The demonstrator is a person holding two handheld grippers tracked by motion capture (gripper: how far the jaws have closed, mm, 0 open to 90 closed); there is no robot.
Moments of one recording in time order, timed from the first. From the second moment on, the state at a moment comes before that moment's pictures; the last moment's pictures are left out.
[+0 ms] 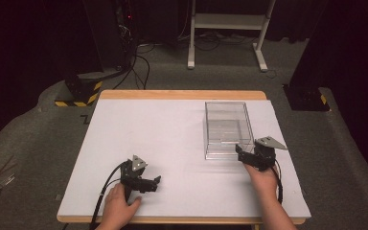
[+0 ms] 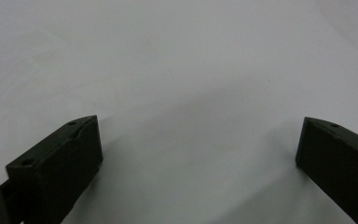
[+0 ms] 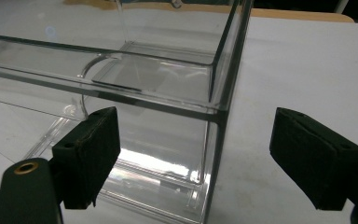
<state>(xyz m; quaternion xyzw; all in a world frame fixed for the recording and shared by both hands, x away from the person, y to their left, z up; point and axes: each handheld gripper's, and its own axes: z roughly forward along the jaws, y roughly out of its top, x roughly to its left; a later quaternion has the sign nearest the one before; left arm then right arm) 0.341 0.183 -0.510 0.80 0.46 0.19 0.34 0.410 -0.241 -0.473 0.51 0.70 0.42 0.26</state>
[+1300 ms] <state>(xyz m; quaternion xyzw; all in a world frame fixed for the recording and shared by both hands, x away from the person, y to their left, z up) 0.341 0.183 -0.510 0.80 0.46 0.19 0.34 0.353 -0.261 -0.470 0.49 0.72 0.42 0.25</state>
